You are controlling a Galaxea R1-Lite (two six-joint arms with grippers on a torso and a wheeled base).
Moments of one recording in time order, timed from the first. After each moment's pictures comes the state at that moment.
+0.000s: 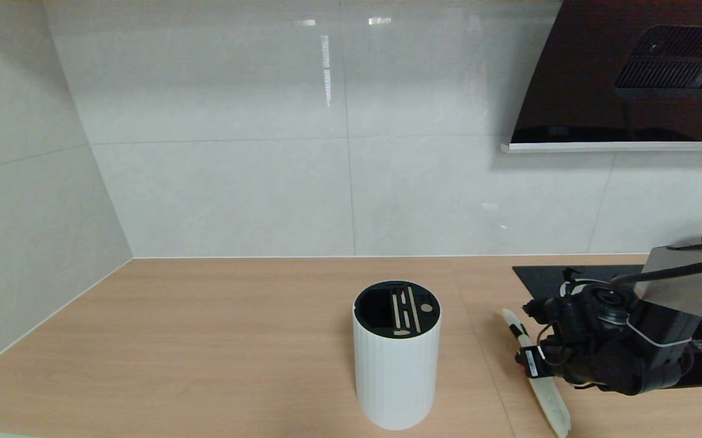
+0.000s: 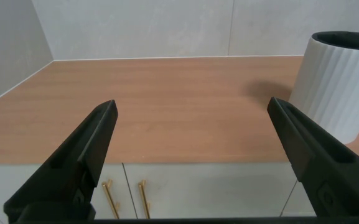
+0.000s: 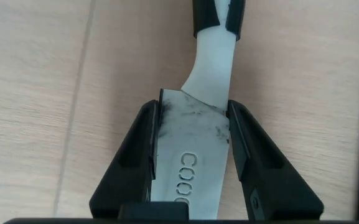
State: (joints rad) left arm 0.00 0.00 0.00 0.00 -0.01 0.00; right arm 0.16 2.32 -0.72 -0.76 -0.05 0.02
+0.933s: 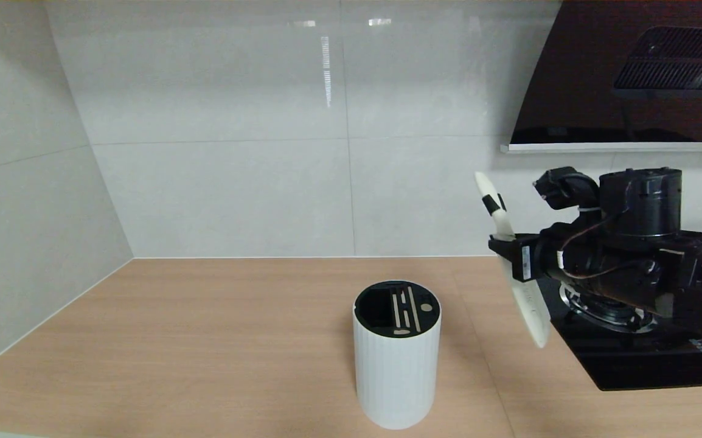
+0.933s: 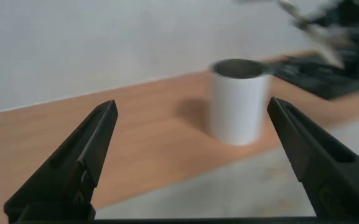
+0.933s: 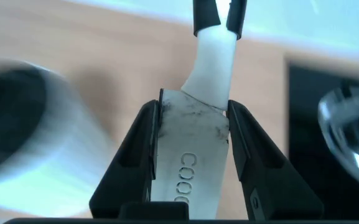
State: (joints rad) left arm -0.01 0.39 -0.47 0.14 -0.48 -0.01; right arm 0.47 1.68 -0.87 -0.52 -0.12 0.02
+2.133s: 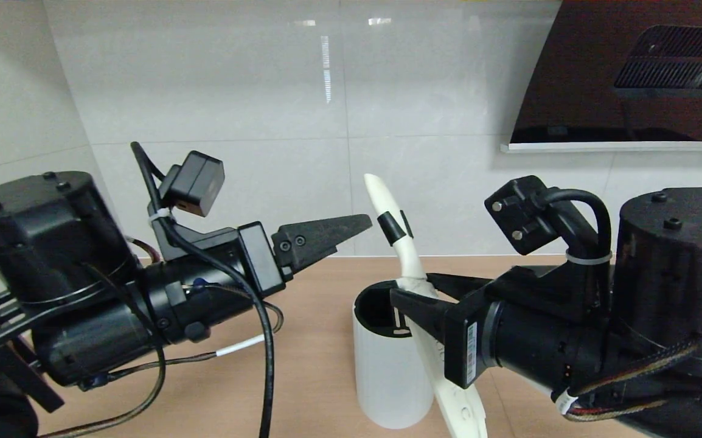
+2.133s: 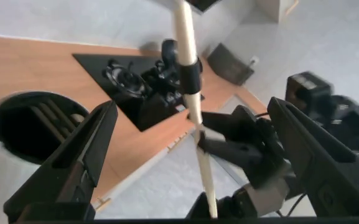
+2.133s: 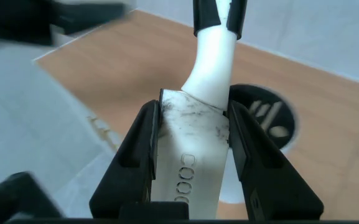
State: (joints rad) left arm -0.59 1.52 -0.64 -0.91 -0.38 -0.78; right arm 1.02 1.55 -0.85 -0.51 -0.26 0.24
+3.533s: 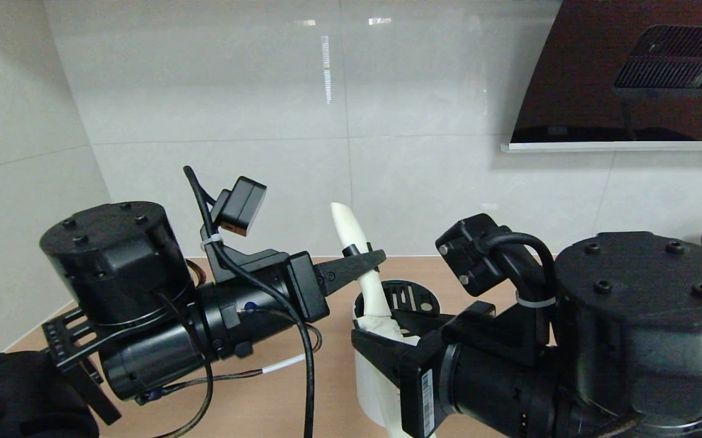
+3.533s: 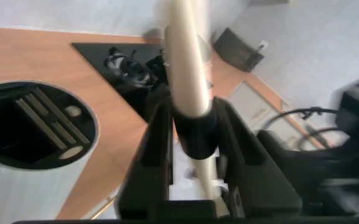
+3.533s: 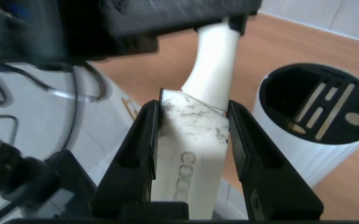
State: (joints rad) left arm -0.65 1.62 -0.62 -0.99 -0.33 -0.72; right arm 1.11 1.61 -0.86 -0.52 -0.27 0.31
